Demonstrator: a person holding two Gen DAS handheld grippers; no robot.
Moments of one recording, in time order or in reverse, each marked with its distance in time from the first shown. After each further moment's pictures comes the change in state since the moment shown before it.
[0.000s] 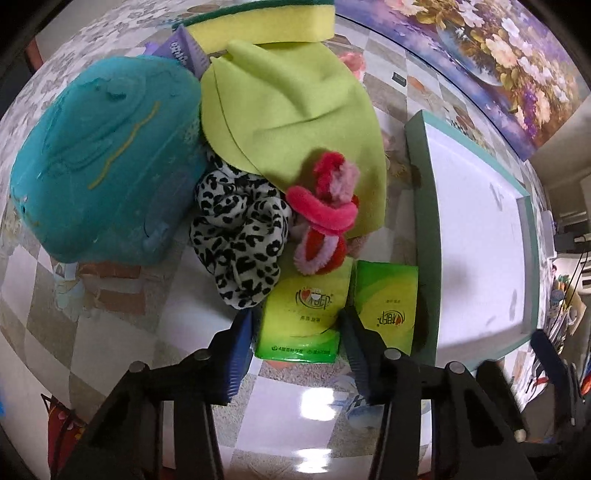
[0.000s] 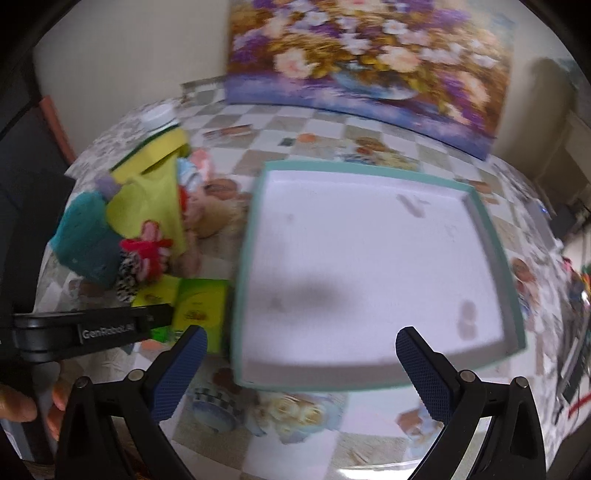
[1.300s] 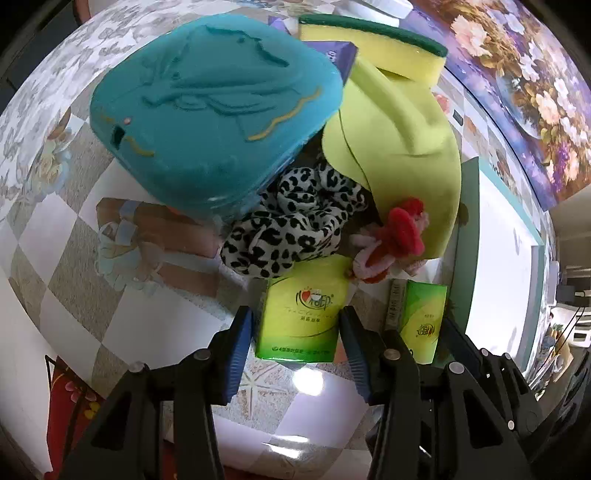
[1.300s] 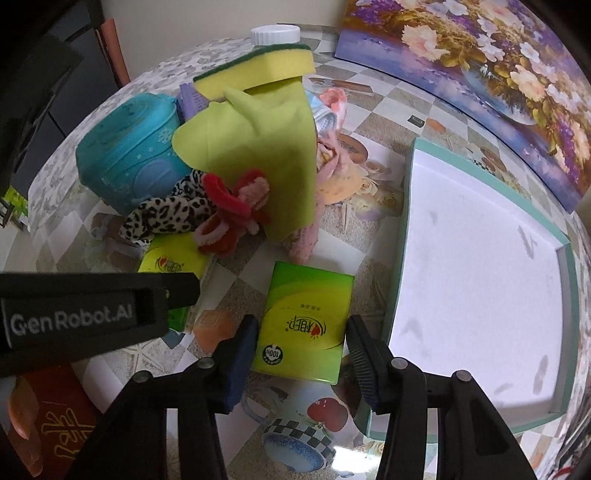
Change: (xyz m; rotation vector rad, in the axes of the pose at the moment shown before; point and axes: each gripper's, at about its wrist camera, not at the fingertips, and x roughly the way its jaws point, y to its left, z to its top) left arm -0.018 0.088 -0.008 -0.174 0.015 0.019; right arm 0.044 0.087 -0.001 -0.241 0.104 0.105
